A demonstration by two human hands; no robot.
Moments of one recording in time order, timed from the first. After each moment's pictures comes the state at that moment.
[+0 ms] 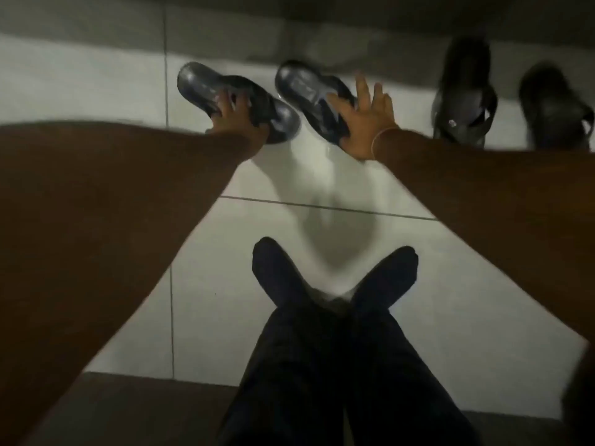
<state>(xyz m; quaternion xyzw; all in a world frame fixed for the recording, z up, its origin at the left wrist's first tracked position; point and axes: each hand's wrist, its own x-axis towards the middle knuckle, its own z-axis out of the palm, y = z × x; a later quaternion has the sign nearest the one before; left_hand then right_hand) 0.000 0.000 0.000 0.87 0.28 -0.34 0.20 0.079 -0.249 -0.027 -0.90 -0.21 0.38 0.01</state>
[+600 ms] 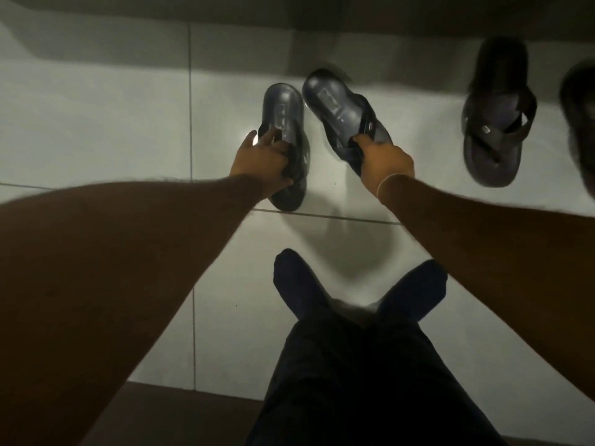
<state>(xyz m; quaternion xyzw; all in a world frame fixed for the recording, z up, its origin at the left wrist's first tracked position) -0.034 0.009 -0.016 0.93 -0.08 -0.36 -0.01 0.027 -0.239 -0.026 -0.91 -0.11 0.39 0.05</state>
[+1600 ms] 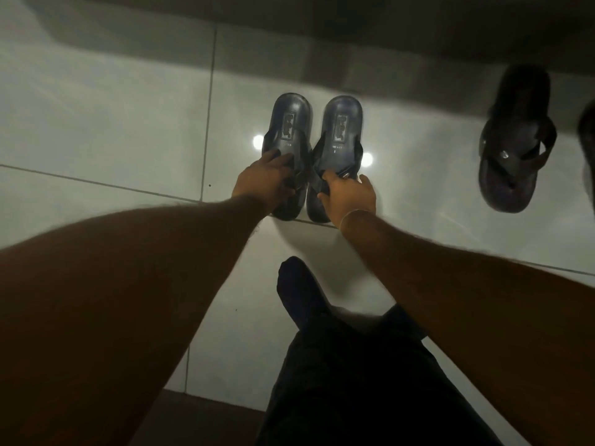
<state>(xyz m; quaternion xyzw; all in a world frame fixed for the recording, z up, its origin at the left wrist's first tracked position) -0.074 0.029 -0.028 0.94 0.05 -0.30 0.15 -0.034 -0.165 -0.036 -0.91 -0.16 0.38 0.06</state>
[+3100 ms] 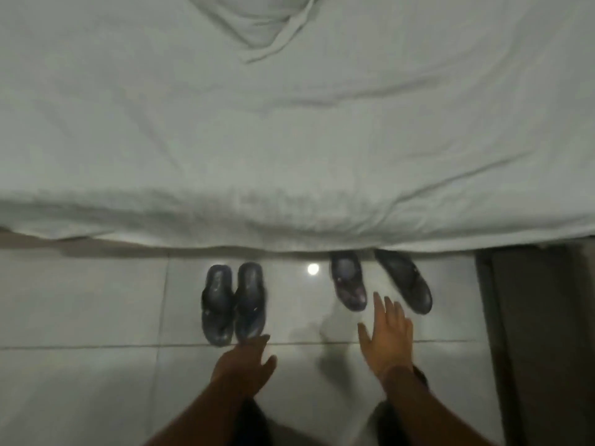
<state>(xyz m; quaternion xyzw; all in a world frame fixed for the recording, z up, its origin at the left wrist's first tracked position) -0.065 -0.131 0.237 0.85 0.13 -0.48 0.19 0.011 -0.437 0.252 -0.95 0.08 0.30 0.09</state>
